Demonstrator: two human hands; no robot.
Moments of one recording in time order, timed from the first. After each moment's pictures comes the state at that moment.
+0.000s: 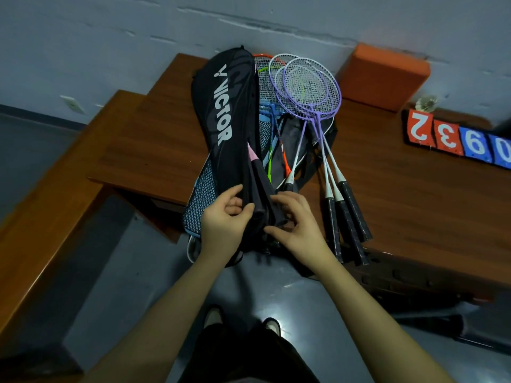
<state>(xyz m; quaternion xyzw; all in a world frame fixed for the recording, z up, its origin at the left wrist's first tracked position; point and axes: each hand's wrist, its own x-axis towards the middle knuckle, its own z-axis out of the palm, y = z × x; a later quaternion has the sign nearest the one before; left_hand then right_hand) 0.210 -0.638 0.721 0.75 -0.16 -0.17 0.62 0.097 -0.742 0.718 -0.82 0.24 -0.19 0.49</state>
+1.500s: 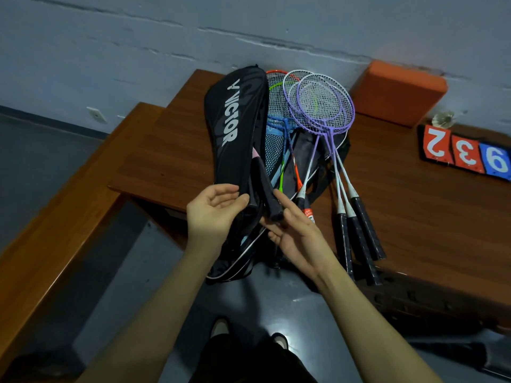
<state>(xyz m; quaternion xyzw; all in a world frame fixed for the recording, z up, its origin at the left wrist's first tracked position) 0.237 -0.626 0.779 0.69 -0.09 -0.20 0.69 0.127 -0.737 0.728 -0.35 0.18 -0.12 0.91</state>
